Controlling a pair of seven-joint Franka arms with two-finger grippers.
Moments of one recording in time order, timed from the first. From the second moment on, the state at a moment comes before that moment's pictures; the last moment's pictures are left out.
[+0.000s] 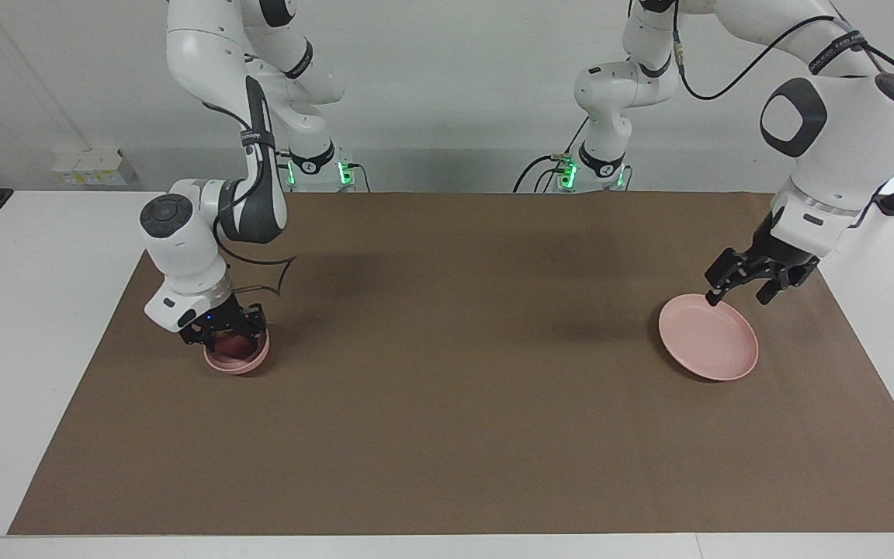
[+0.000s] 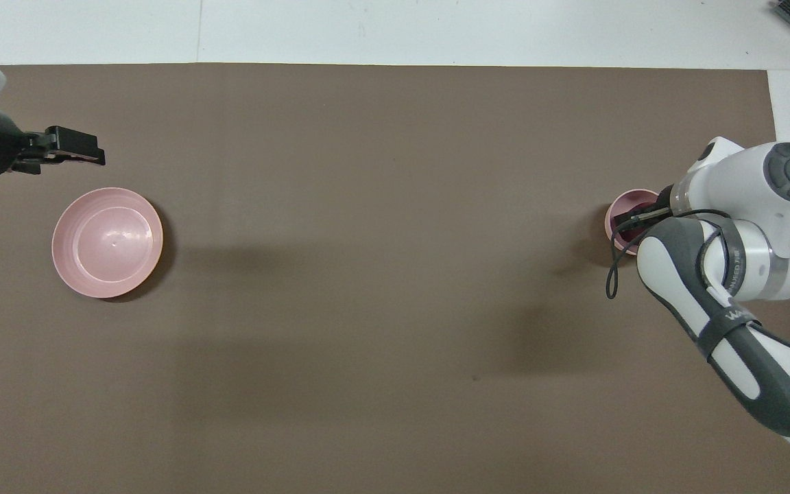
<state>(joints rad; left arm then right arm) 0.05 0.15 -0.06 -1.60 -0.10 1.91 0.00 -0.04 0.30 -0.02 -1.95 -0.07 2.33 -0.23</state>
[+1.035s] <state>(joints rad) -0.04 0.04 0.03 -1.55 -0.03 1.65 0.15 -0.01 0.13 -0.01 -1.79 -0.06 1.98 0.05</state>
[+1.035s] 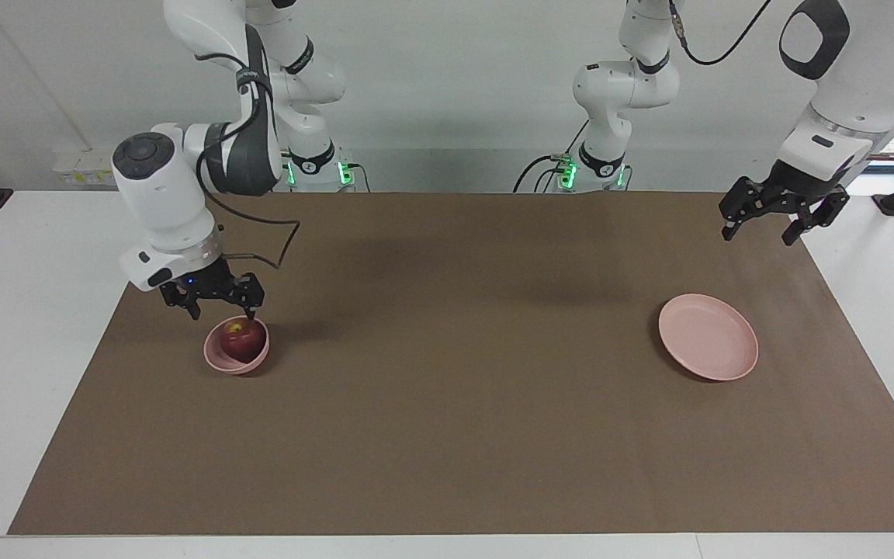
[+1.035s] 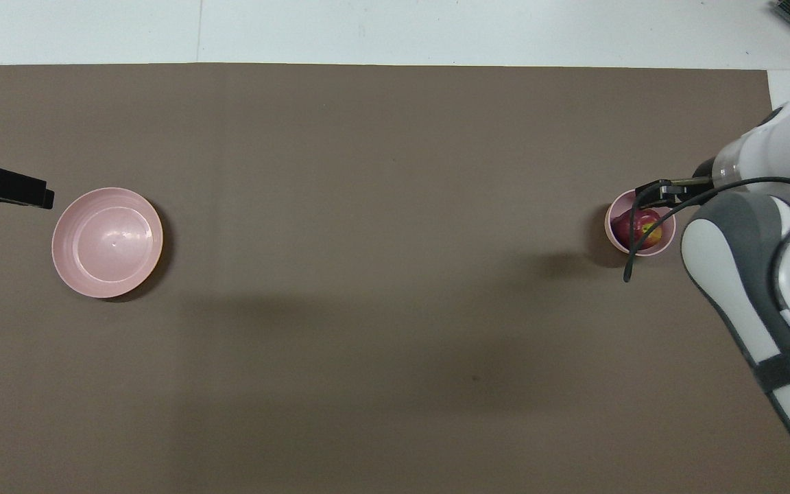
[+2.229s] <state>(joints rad) -0.04 0.03 0.04 -1.55 -0.03 1.55 0.18 -0.01 -0.16 -0.01 -1.68 0.01 1.52 0.12</state>
